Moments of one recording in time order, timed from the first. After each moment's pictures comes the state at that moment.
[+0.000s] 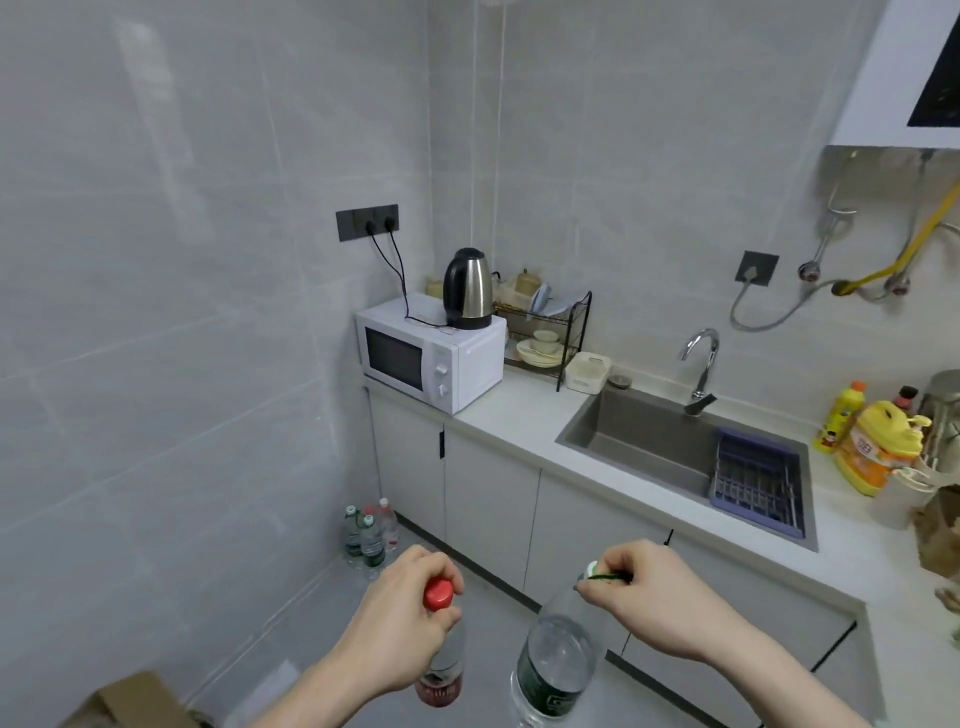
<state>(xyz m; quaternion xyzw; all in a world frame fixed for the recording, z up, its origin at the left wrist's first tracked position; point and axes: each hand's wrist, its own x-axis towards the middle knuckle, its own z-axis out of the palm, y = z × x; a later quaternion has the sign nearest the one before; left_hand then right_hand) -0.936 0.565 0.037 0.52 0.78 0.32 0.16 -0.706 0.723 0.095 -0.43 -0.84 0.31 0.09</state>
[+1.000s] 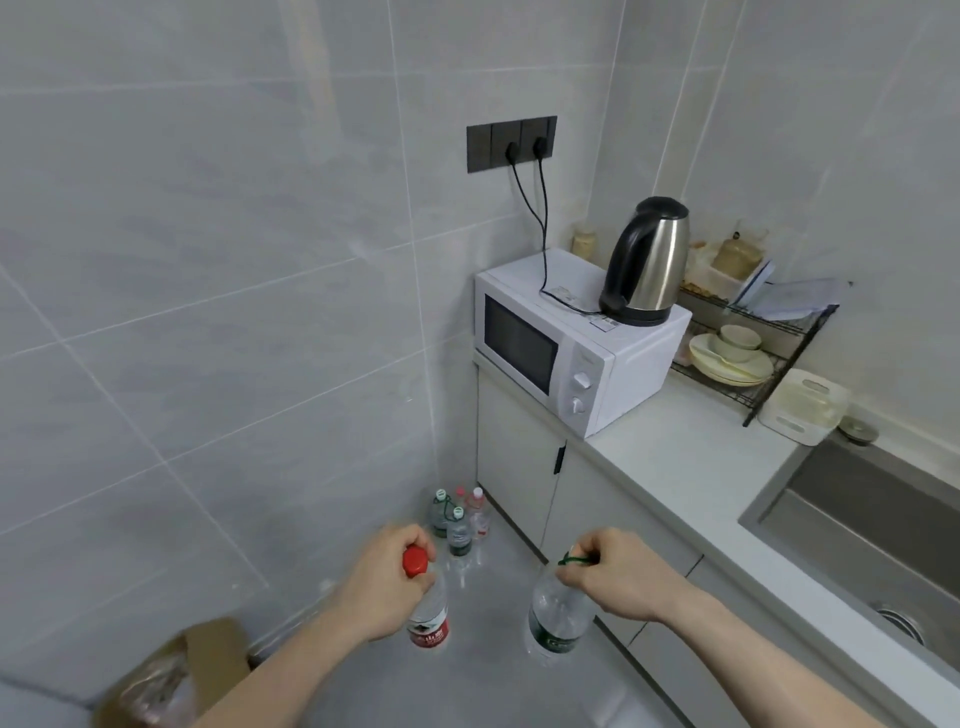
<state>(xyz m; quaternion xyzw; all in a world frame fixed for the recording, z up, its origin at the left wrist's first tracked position) -1.266 0.723 -0.063 0.32 0.88 0.30 0.18 -1.092 0.962 -0.014 -0.32 -0.86 0.38 -0.11</state>
